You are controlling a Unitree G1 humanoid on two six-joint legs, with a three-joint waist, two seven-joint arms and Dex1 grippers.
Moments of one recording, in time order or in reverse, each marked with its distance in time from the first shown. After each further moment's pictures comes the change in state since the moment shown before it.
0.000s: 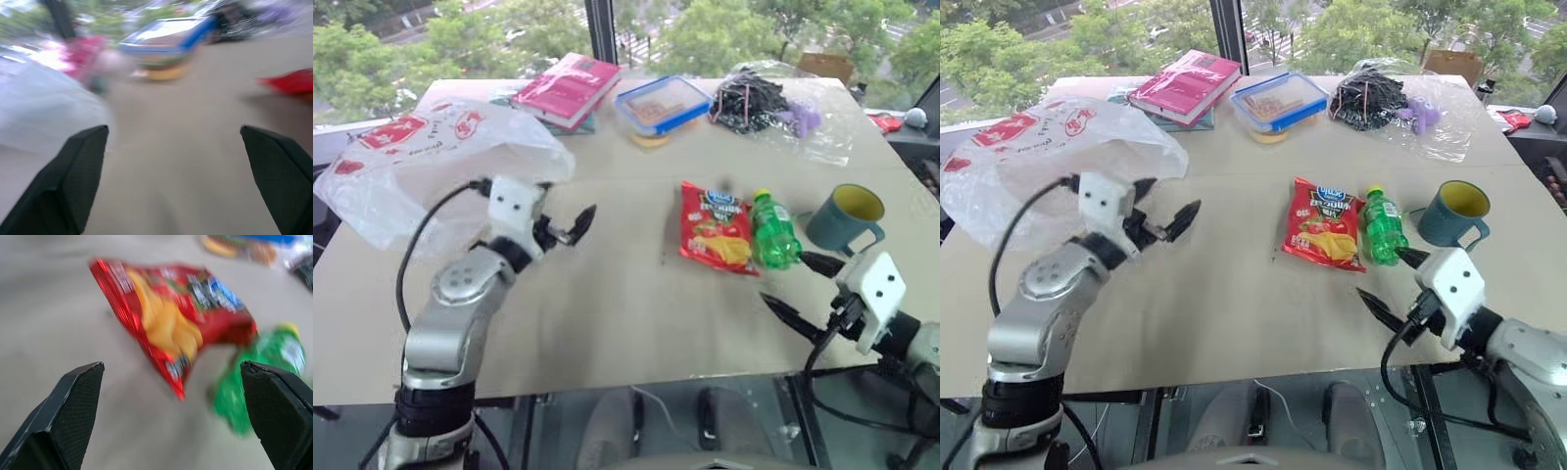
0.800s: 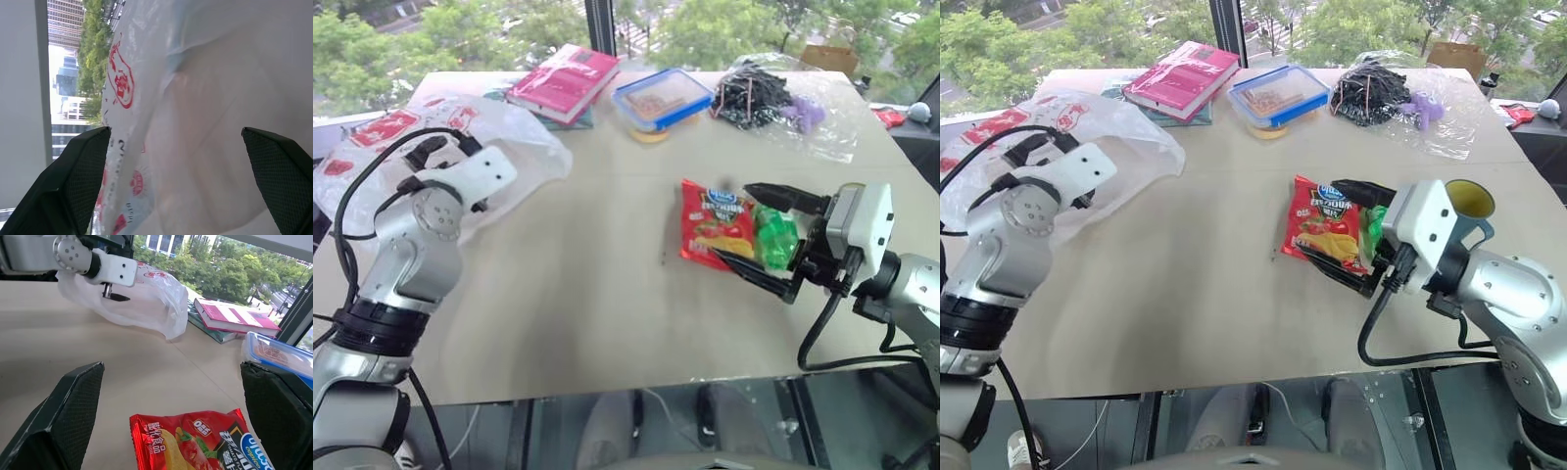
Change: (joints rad) left arm -0.303 0.301 -0.257 0.509 0.563 0.014 -0.096; right arm -0.373 -0.019 0.110 -0.001 0.167 -0.024 -0.011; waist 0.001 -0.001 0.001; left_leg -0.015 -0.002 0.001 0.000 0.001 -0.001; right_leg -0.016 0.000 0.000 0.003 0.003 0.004
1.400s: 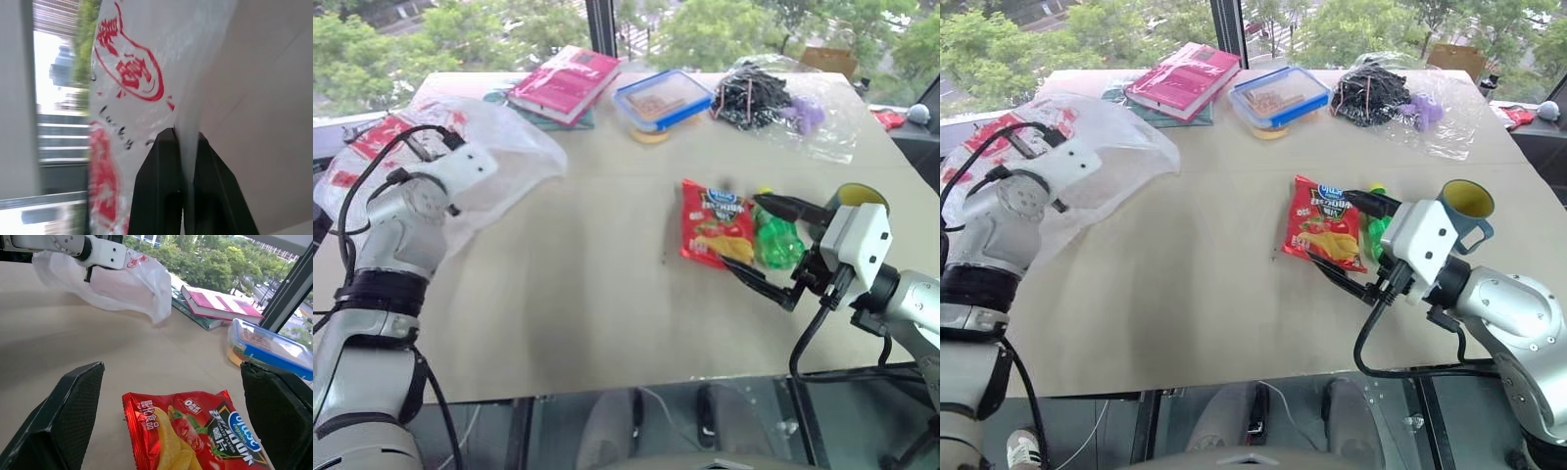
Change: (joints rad) left arm -0.124 -0.108 0.112 0.335 -0.149 -0.228 -0.075; right arm 0.103 -0.003 0.005 -0.019 -0.091 -0.068 -0.024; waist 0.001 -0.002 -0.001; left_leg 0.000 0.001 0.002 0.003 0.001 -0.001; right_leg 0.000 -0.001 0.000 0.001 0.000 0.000
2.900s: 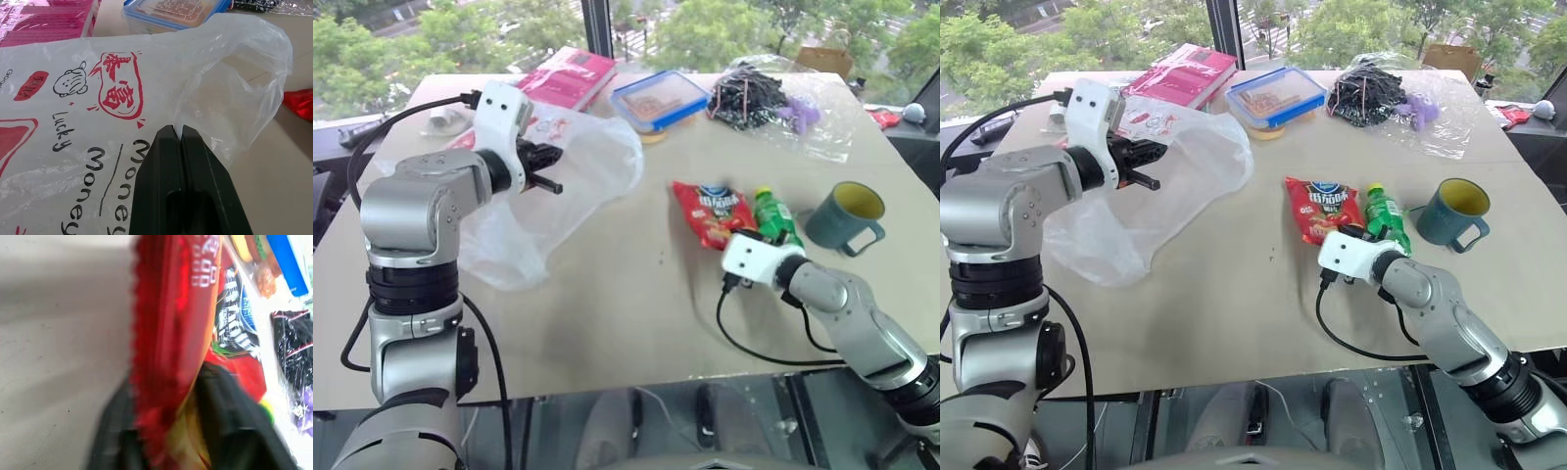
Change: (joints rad) left arm -0.113 -0.184 0.224 -0.515 -0.616 0.785 -0.092; right arm -0.216 -0.036 0.590 0.402 -0.867 -0.050 -0.124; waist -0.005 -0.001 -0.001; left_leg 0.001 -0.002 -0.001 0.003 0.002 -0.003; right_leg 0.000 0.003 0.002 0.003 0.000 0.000
